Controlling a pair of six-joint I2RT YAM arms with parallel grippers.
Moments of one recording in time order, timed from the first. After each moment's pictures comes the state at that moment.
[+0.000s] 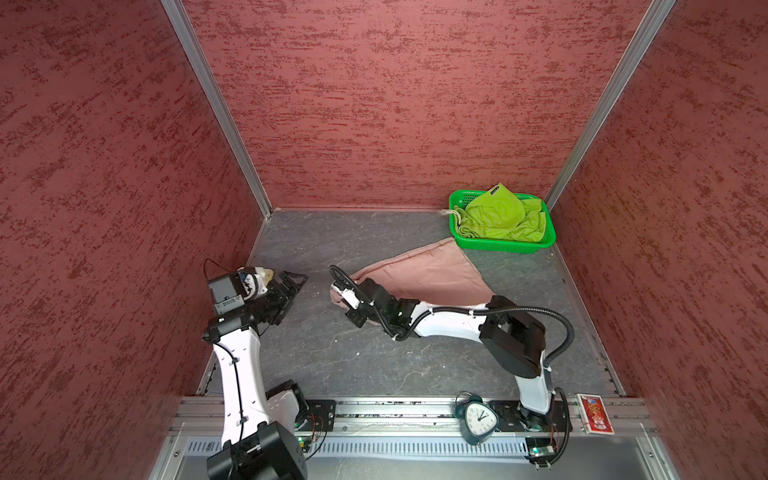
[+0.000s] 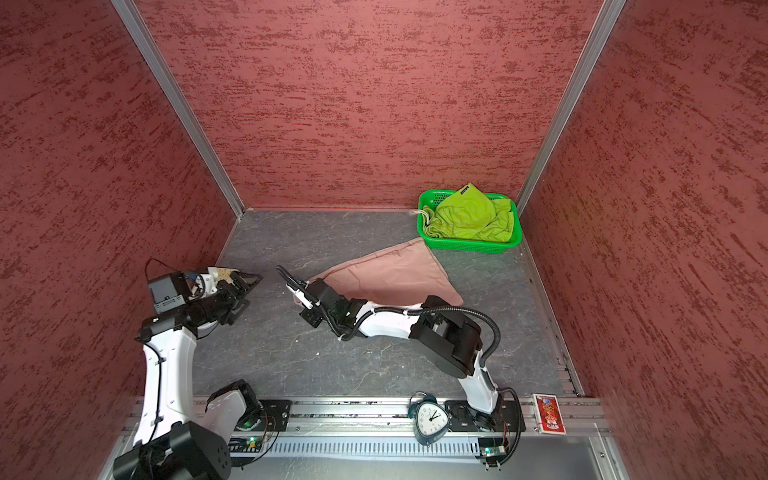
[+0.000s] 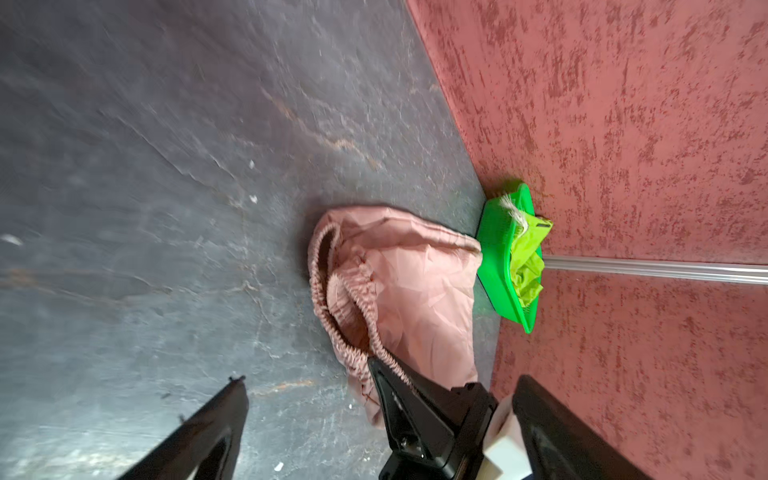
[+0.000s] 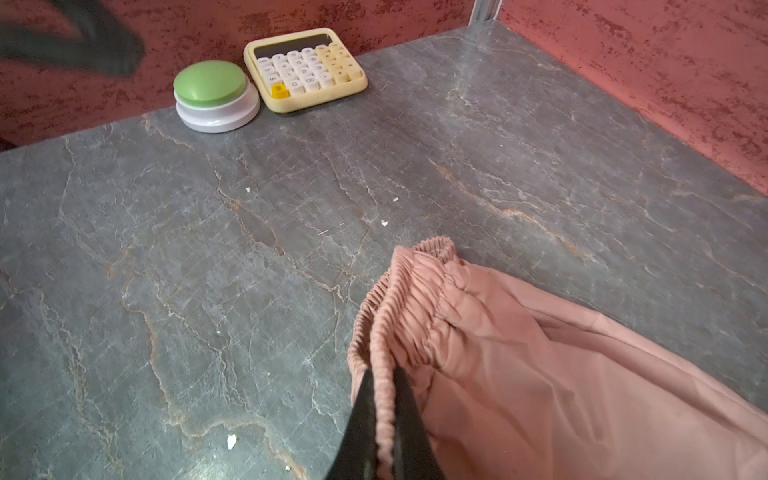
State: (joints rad) left arm 0.46 0.90 0.74 -0.73 0.77 -0.60; right arm 1.08 2.01 1.33 0.17 0.08 0.02
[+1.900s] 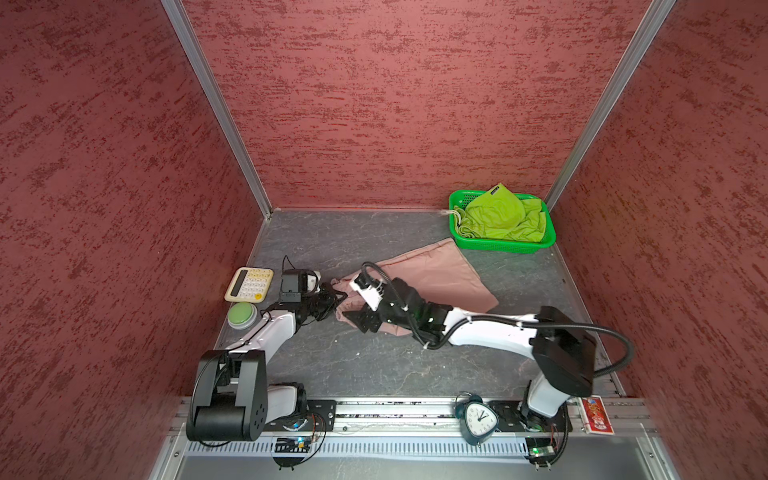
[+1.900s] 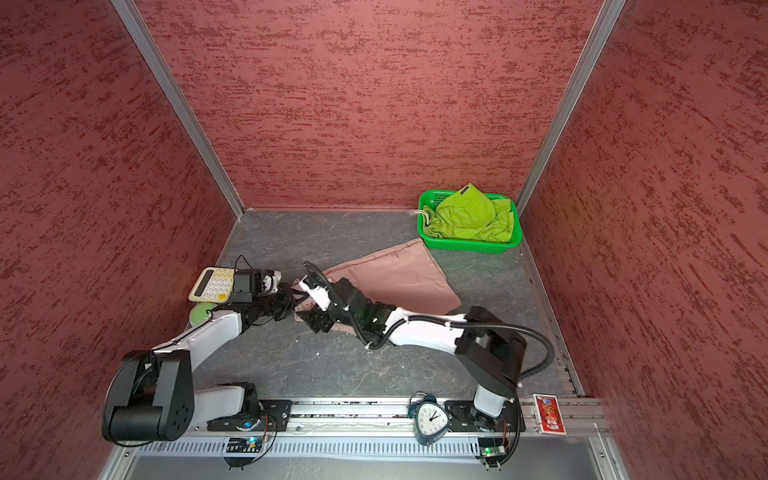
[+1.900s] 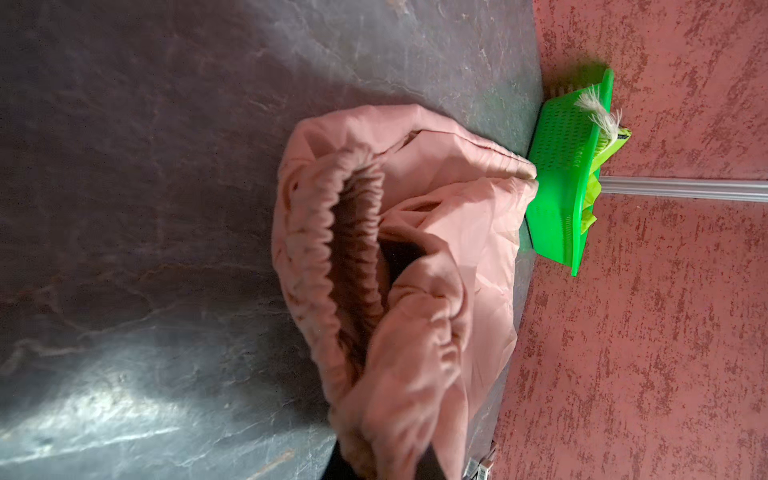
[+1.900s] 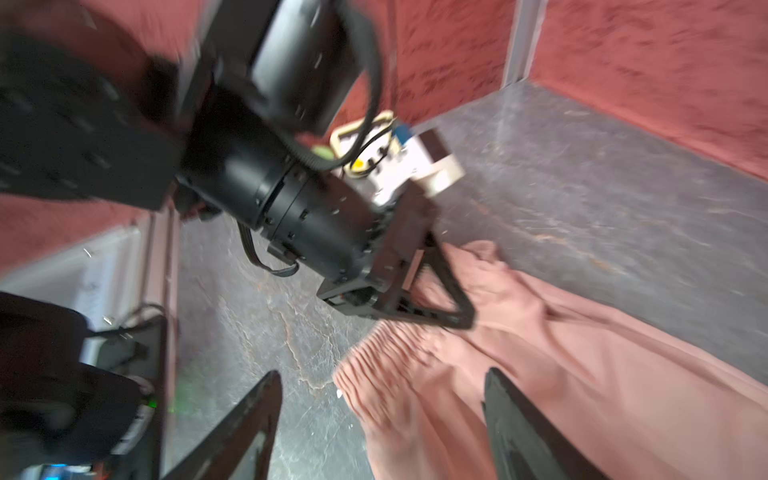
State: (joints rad) left arm 0.00 1.26 0.58 -0.17 0.61 -0.80; right arm 1.01 1.62 1.04 0.27 -0.09 0.18
